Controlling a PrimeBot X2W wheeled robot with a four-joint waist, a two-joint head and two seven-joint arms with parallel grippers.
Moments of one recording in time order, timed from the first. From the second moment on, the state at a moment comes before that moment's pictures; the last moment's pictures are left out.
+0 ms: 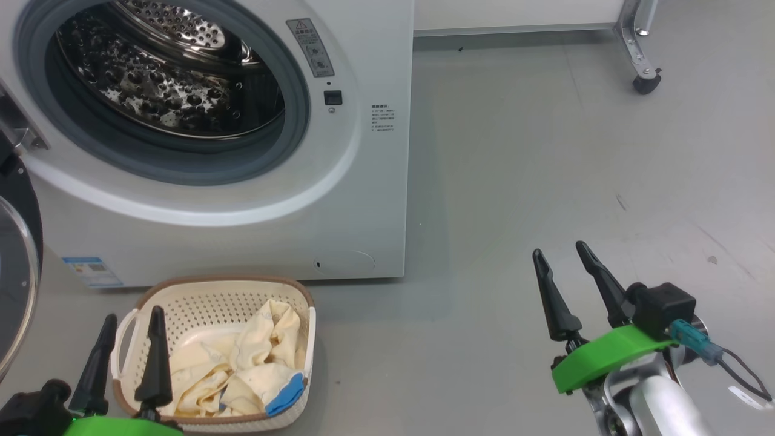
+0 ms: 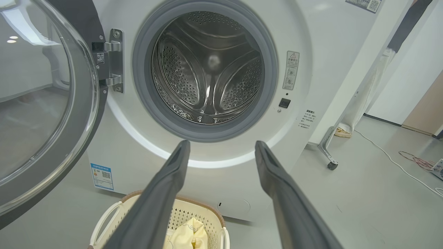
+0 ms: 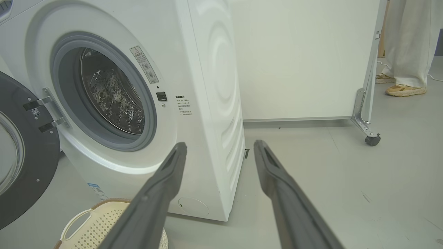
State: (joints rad) left arm 0.06 0.28 -0.10 0.05 -0.55 -0.03 -0.25; right arm -0.09 -0.05 0.20 0.20 0.25 0.13 -0.23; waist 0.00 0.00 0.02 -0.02
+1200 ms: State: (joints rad) left arm 0.02 0.28 -0.13 0.09 -0.54 -0.04 -0.25; right arm -0.09 -0.05 0.17 0.21 0.23 0.13 -0.22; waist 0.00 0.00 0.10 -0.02
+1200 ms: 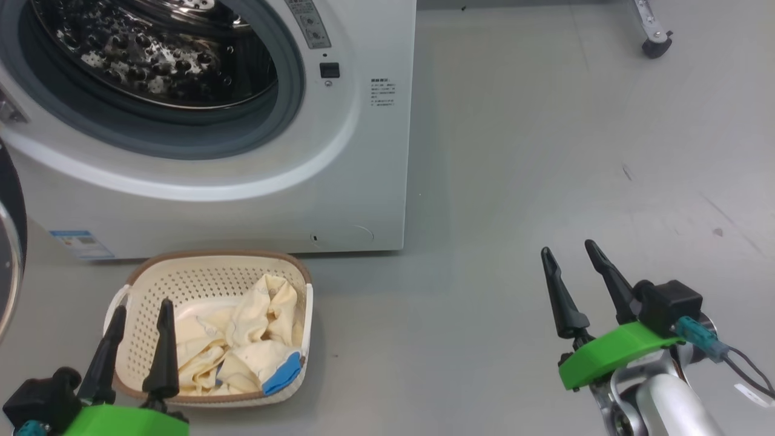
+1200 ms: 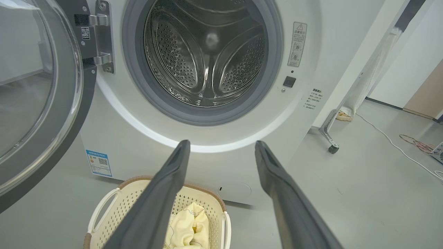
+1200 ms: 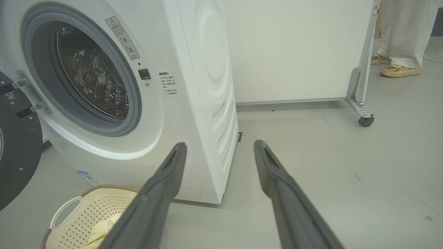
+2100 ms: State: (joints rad) left arm -0.58 0.41 -0.42 0.59 -0.60 -0.13 -0.11; right arm -0.21 -0.05 0.13 0.11 0.17 0.13 -0.22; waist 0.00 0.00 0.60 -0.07
